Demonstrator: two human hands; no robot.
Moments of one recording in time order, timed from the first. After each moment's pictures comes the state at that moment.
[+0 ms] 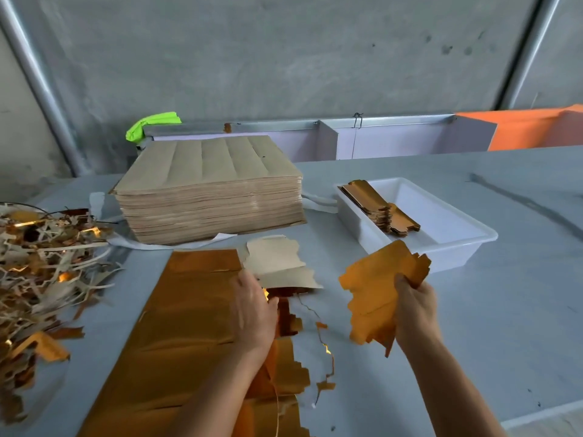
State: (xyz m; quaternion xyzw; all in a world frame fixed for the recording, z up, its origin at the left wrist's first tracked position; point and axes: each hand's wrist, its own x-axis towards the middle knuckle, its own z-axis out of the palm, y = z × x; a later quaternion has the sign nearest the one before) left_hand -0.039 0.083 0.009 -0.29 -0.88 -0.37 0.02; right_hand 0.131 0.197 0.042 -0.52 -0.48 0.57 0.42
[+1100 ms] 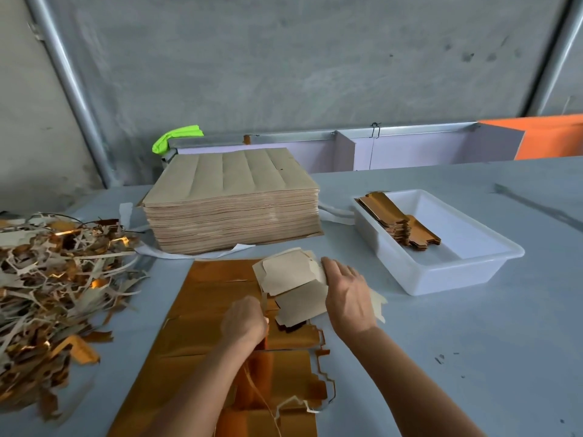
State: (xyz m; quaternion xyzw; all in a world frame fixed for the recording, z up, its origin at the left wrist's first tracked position) left_hand -0.087 0.071 0.012 -0.28 -0.95 -0.12 -0.10; right_hand 0.045 0.175 0.035 -0.27 -0.89 0.10 0.35
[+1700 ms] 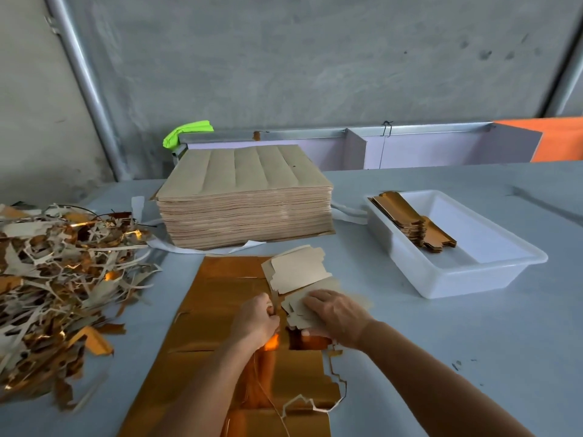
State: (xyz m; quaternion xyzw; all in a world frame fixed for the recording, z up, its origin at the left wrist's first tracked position) left_hand -0.099 0.060 0.002 -0.33 -0.91 -0.23 -0.12; right_hand 0.025 0.196 -0.001 -0.08 -1.00 0.03 0.03
